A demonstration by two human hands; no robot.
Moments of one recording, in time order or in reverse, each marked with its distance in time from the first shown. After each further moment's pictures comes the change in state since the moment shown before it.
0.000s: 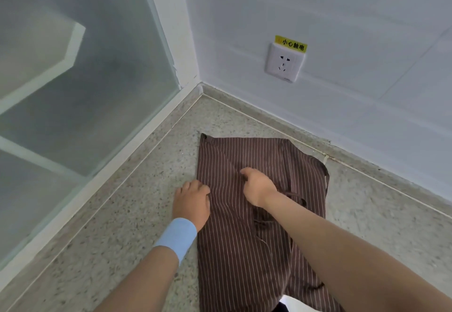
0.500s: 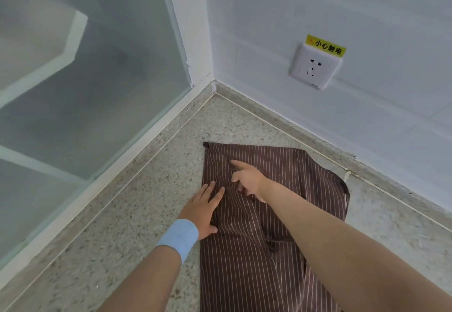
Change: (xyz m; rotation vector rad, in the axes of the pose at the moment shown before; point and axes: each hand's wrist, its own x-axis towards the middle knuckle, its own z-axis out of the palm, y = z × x) left_hand 0.035 -0.026 0.027 -0.029 -0.534 0.110; right_hand 0.058 -0.056 -0.014 0.628 -0.212 0.108
